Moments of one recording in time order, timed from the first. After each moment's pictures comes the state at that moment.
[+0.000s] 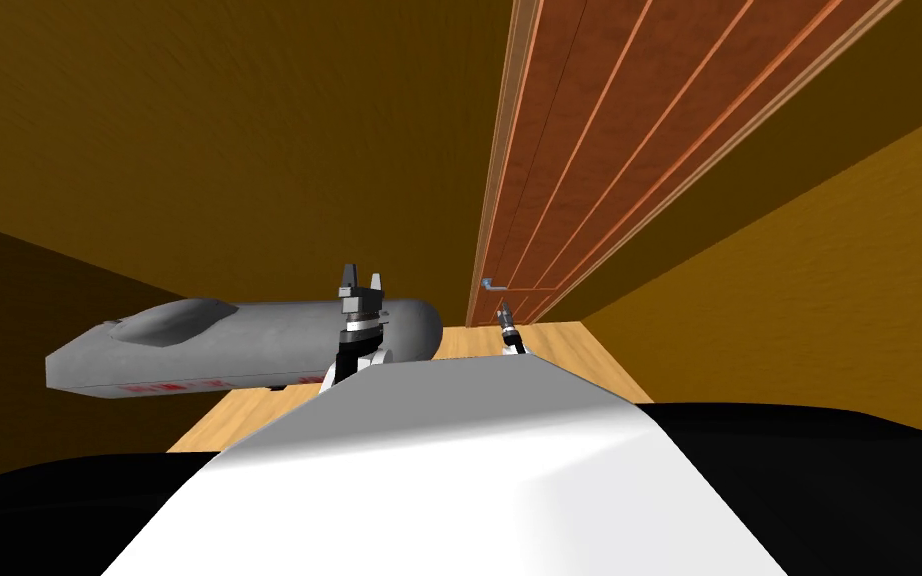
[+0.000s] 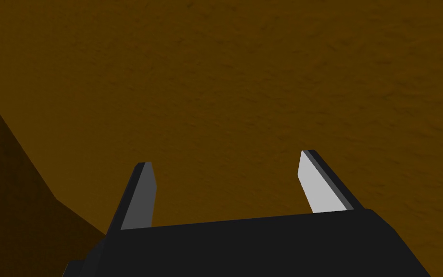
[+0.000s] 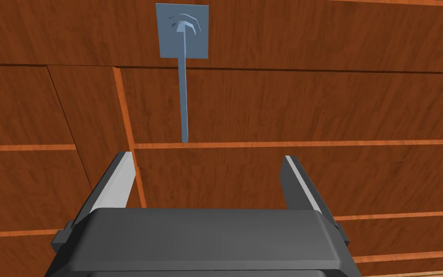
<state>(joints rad) -0.01 -0.24 0.11 -0.82 -0.20 -0.81 -0.11</state>
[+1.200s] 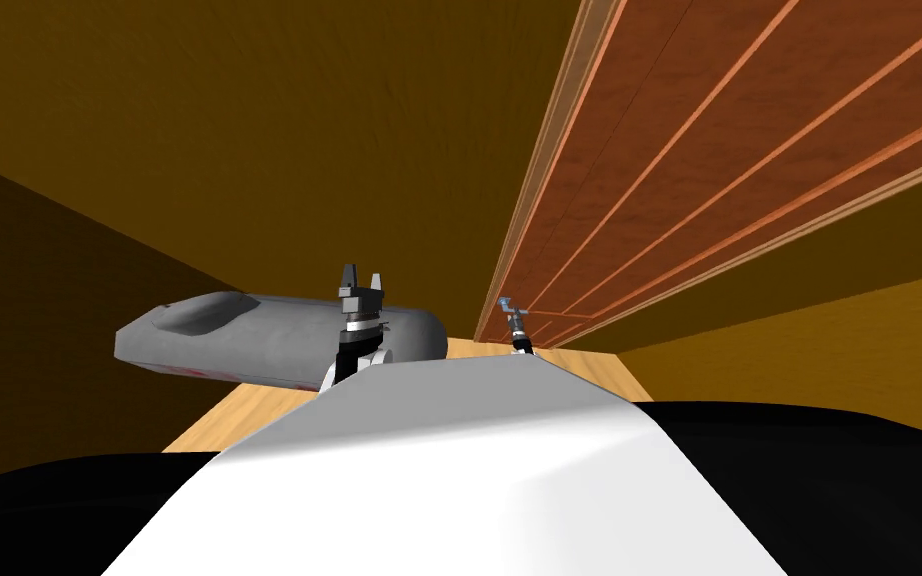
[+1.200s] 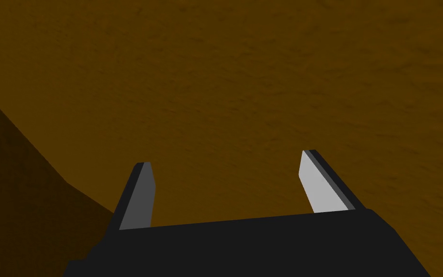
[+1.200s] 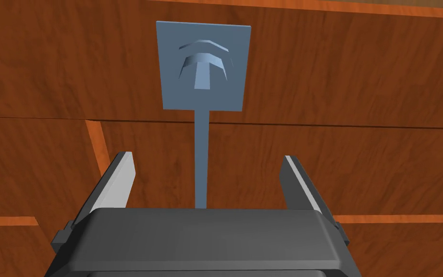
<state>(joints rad) -0.04 -0.28 0.04 -0.64 -0.24 -0.87 -0.13</state>
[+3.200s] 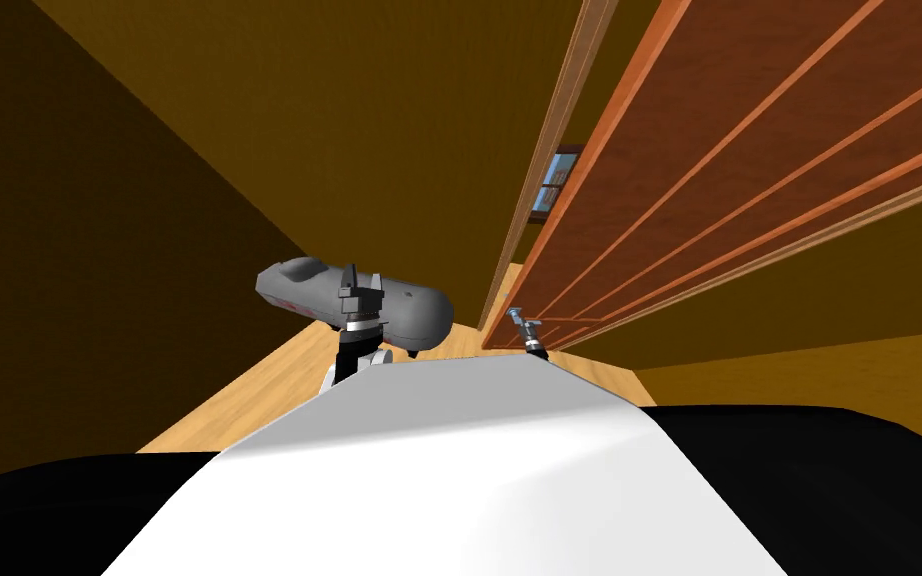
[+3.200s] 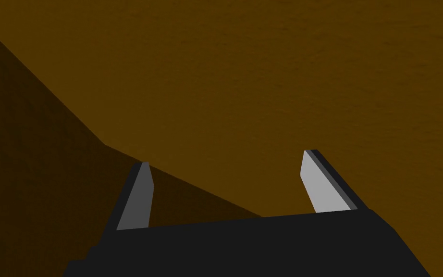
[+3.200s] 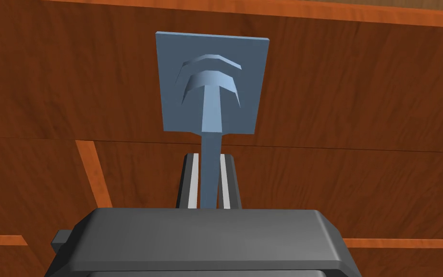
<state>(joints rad) 0.05 -0.42 0.11 -0.61 -0.22 -0.98 -0.28</state>
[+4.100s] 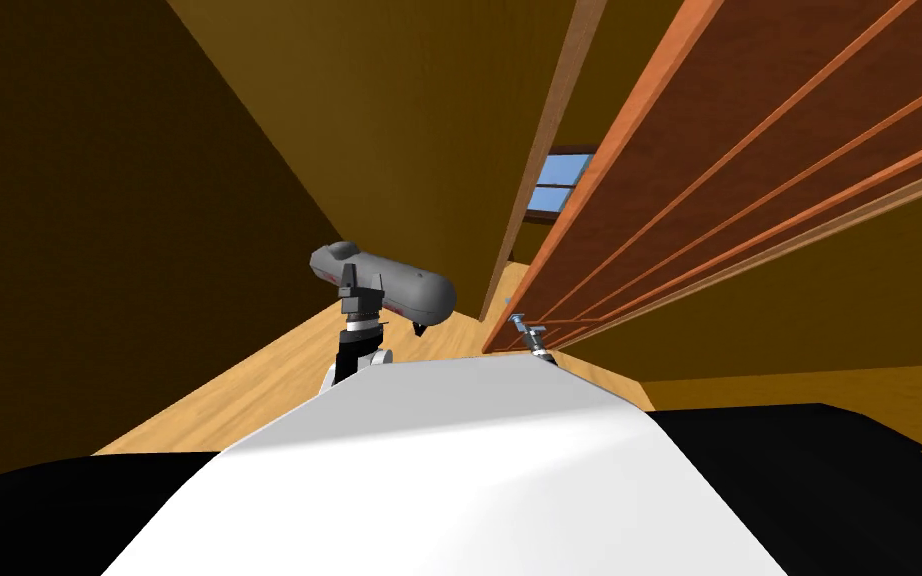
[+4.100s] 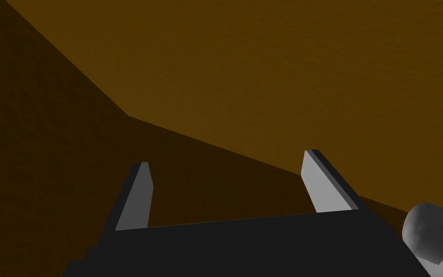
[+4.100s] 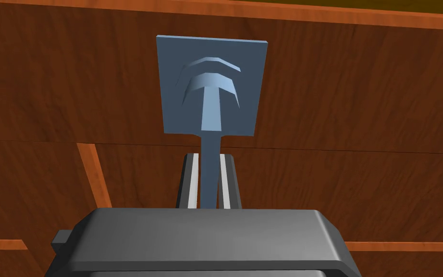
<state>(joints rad) 0.13 -0.48 0.18 -0.61 -0.21 -1.10 -0.36</state>
